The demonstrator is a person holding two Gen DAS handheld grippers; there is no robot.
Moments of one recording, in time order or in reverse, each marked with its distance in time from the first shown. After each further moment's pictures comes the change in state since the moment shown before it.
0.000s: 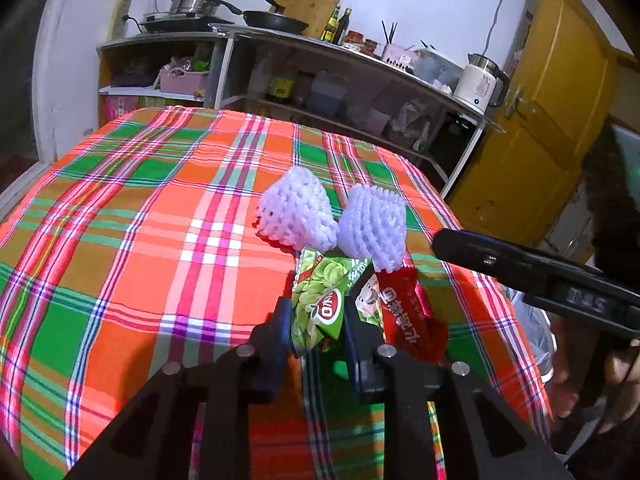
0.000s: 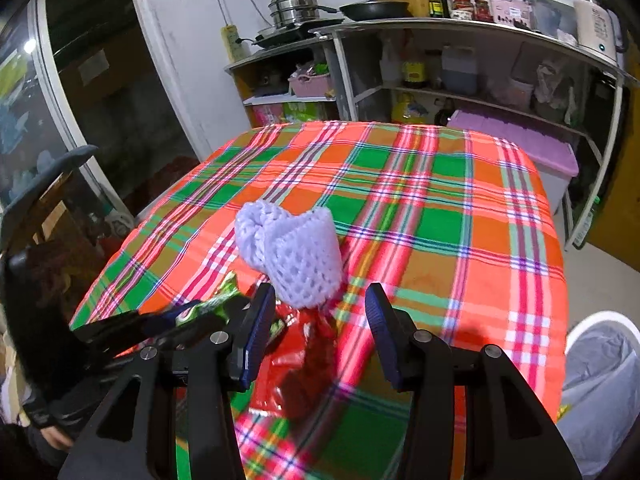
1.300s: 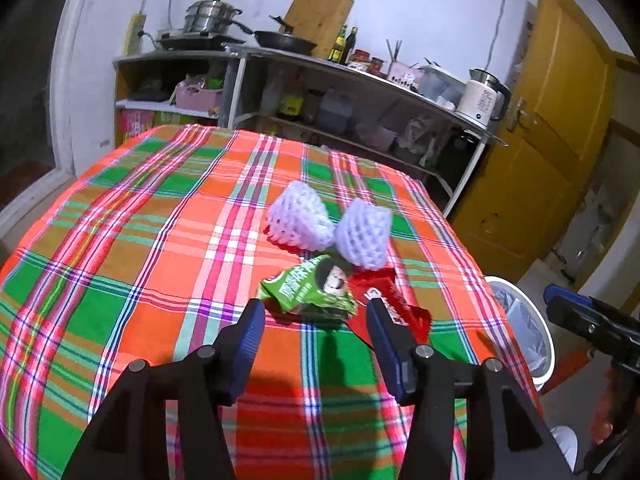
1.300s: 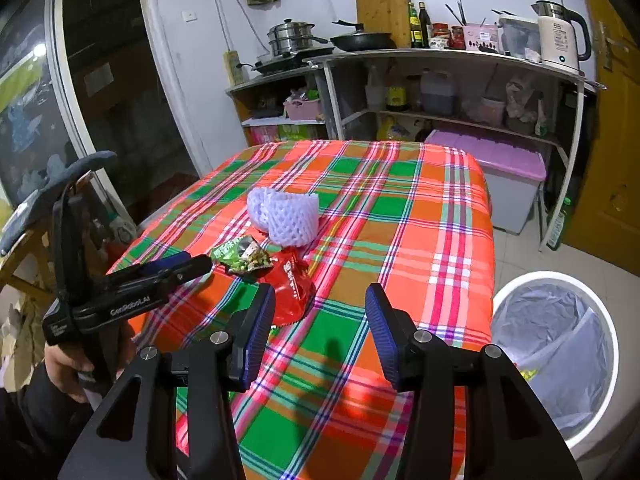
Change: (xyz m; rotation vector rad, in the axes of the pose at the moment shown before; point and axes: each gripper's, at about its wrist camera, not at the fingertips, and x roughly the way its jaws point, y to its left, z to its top) left arm -0.032 -0.009 -0.008 -0.012 -0.056 0.049; right arm -0.104 -0.014 -0.058 0.000 -0.092 -0.032
